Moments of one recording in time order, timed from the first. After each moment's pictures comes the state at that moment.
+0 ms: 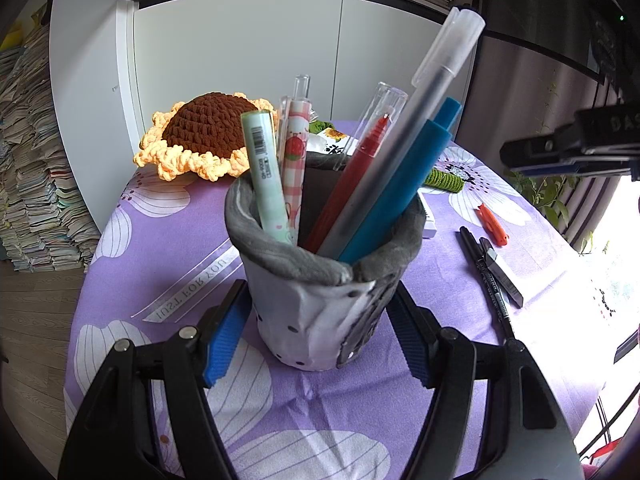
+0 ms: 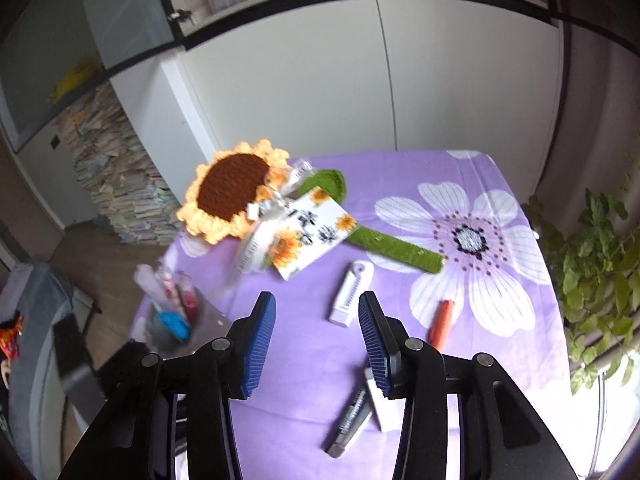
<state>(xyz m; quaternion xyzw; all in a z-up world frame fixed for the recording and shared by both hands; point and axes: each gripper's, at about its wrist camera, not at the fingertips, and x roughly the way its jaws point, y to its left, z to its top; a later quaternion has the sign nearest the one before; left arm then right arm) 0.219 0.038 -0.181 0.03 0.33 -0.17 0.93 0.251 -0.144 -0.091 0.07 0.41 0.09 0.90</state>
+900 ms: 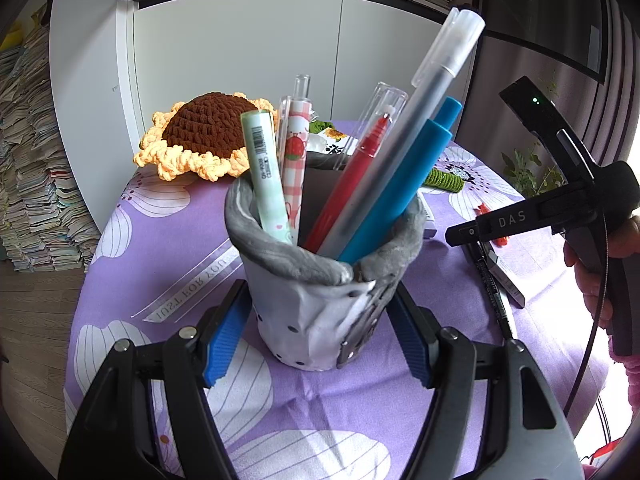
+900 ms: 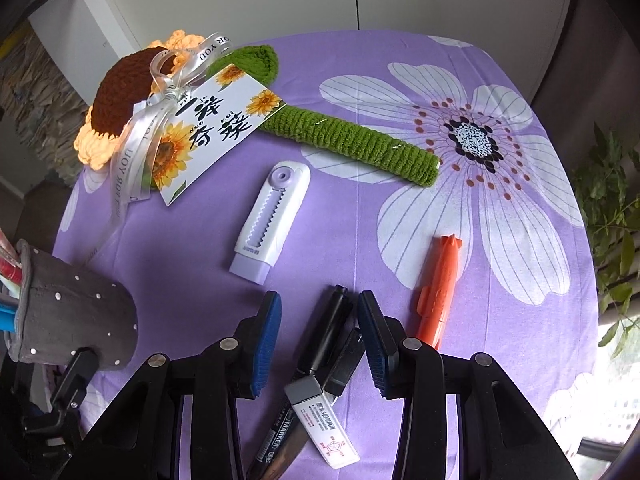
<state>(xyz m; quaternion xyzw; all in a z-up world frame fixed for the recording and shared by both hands) 0.219 0.038 -0.181 0.03 0.33 -0.17 0.93 0.310 -0.156 -0.186 0.04 0.54 0.04 0.84</state>
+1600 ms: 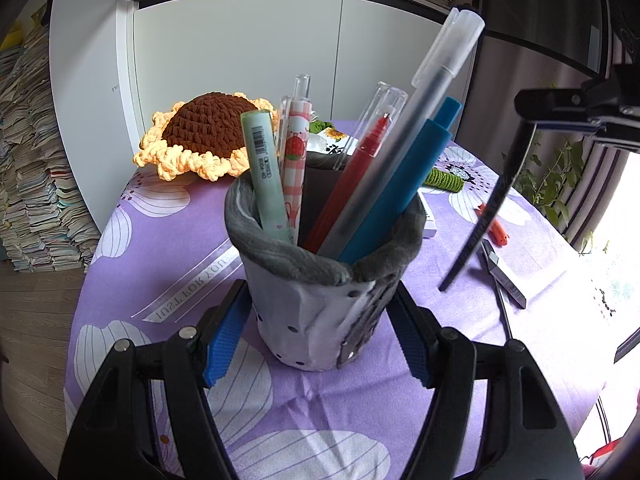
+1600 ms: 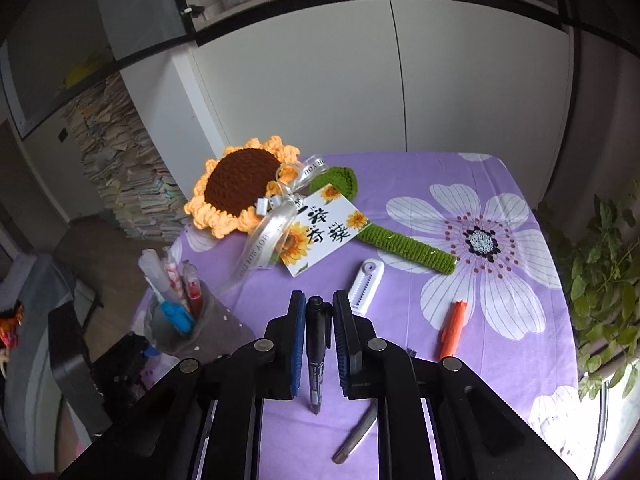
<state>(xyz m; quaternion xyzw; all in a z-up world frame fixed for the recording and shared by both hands) 0.219 0.038 -0.181 0.03 0.33 -0.17 0.93 0.236 -0.129 -0.081 0.06 0.37 0.12 0.92</state>
